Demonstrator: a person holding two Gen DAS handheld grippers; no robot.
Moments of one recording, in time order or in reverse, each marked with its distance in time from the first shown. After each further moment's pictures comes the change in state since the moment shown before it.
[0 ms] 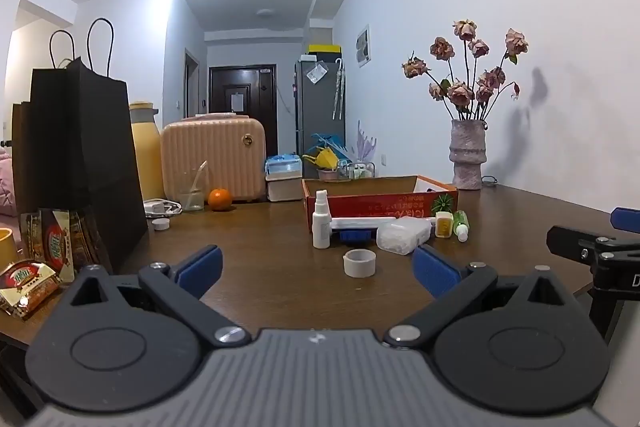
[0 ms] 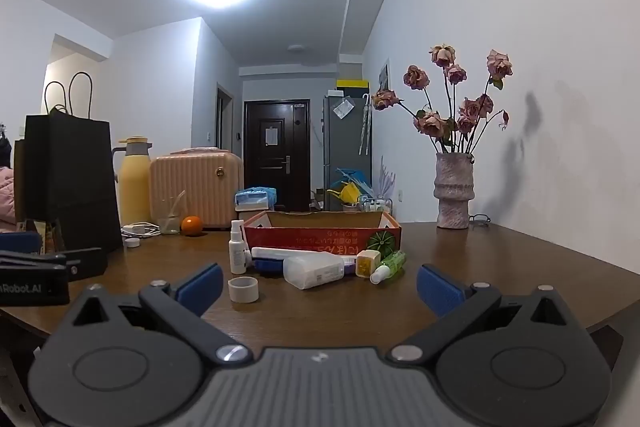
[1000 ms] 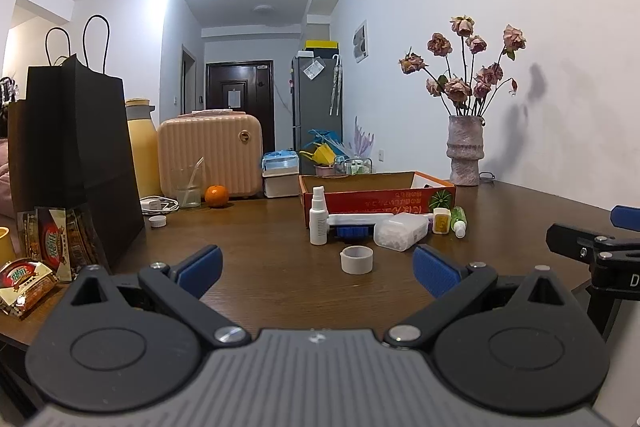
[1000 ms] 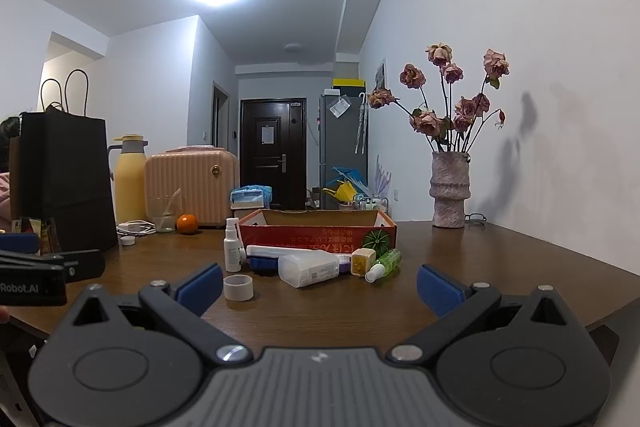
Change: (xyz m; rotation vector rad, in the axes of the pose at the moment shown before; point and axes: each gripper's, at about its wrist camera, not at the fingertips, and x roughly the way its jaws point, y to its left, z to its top) left arm 0.003 0.000 0.001 0.008 0.006 -0.013; right arm 0.003 -0.001 0.001 0.007 0.021 -0.013
